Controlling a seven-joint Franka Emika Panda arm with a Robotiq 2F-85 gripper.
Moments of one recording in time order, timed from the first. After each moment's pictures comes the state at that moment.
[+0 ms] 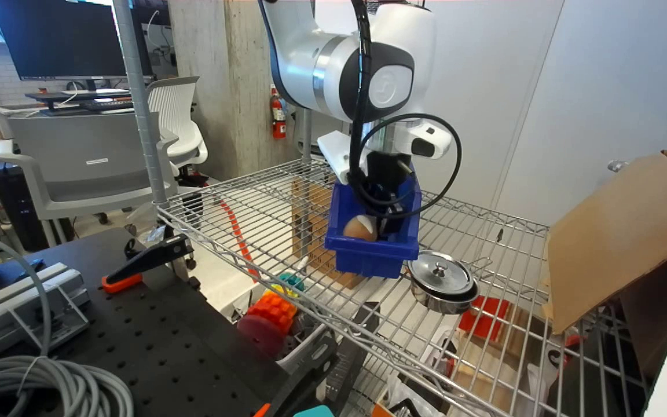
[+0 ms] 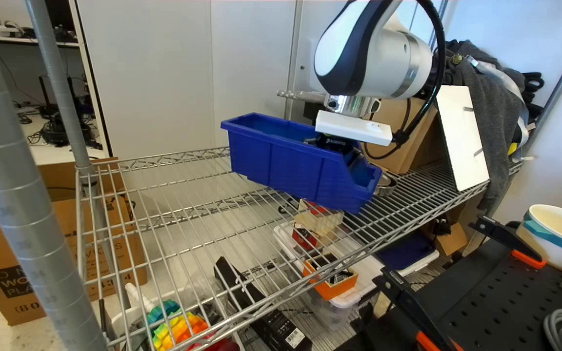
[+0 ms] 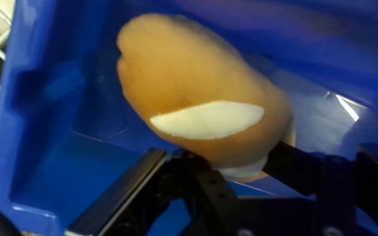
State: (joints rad) arm 0.07 0.77 -0.06 -1.88 0.19 2.74 0.43
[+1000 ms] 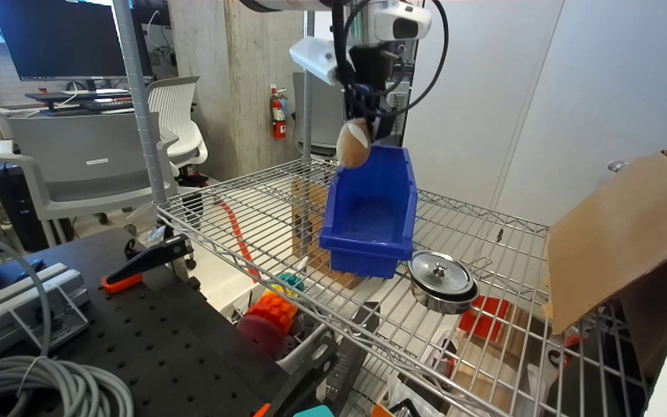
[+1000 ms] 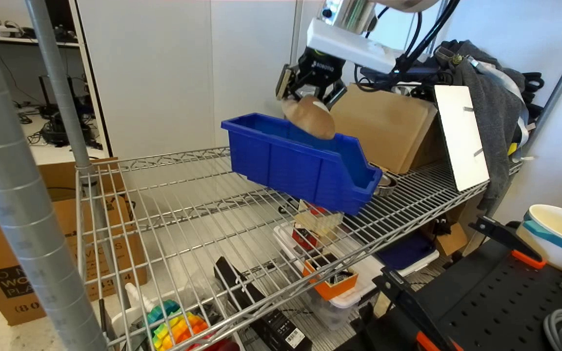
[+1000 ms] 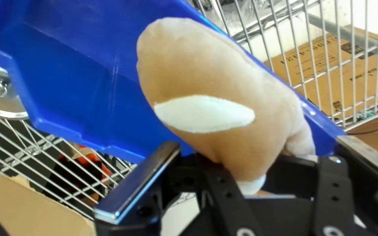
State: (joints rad) arm 0.17 0.45 -0.07 -2.04 0.13 2.83 0.38
